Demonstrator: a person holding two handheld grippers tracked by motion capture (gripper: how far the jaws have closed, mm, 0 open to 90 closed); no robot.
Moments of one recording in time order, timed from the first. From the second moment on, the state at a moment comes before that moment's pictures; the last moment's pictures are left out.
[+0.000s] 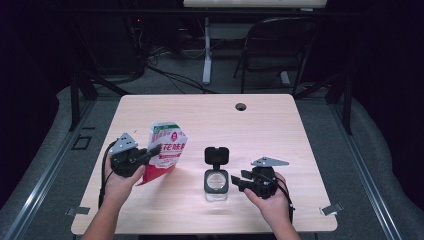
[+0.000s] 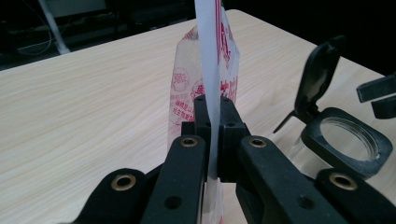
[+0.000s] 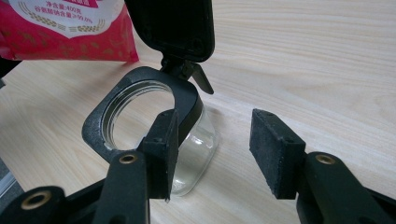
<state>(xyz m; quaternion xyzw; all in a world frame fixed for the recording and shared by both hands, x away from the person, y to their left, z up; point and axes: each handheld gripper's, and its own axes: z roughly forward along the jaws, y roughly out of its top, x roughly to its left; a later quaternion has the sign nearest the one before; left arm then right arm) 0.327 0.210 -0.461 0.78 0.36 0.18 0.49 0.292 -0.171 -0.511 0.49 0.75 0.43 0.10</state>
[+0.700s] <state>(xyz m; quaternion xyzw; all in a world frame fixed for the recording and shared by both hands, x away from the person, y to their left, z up) 0.310 0.180 -0.452 0.79 0.30 0.14 0.51 0.293 -0.174 -0.509 0.49 0.75 0.43 0.10</state>
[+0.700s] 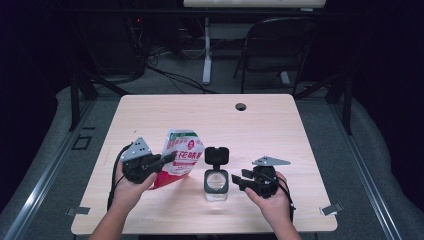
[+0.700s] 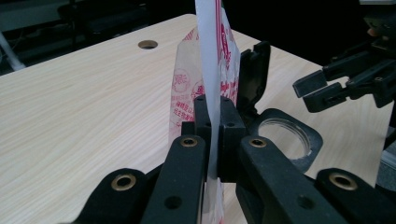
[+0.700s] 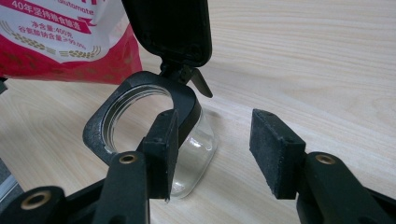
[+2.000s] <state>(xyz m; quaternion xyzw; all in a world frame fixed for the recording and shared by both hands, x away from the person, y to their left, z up) 0.294 0.193 -0.514 0.81 0.34 0.04 0.48 0.304 -0.119 -0.469 0.38 0.79 0.48 0.05</state>
